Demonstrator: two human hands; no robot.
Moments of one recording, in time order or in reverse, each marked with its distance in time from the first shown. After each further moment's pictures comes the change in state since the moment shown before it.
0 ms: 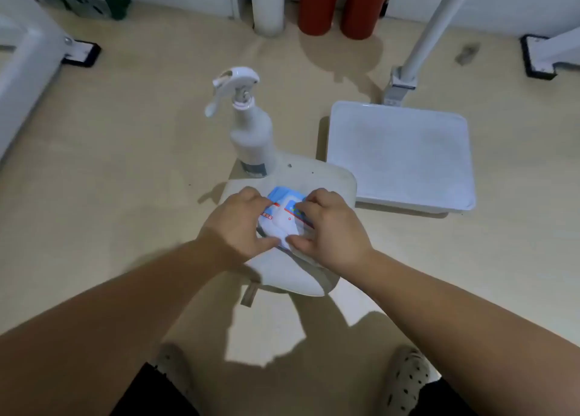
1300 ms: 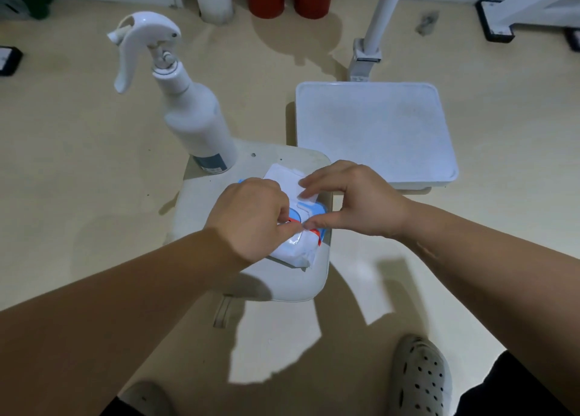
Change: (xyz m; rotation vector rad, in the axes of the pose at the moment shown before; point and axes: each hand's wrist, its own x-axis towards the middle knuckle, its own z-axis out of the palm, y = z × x) left_hand 0.029 0.069 0.005 0.131 0.008 0.172; right_hand -0.005 0.073 -0.042 0.173 -0.053 -0.043
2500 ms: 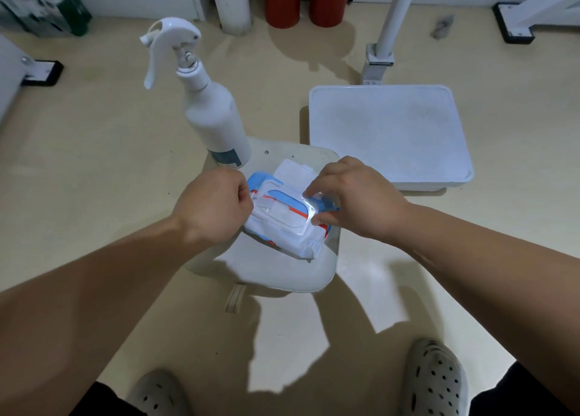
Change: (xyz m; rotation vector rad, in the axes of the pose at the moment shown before) left_hand -0.021 -0.043 -0.019 -0.102 0.058 -0.329; right_hand 0.002 -0.020 0.009 -0.357 -0.049 -0.018
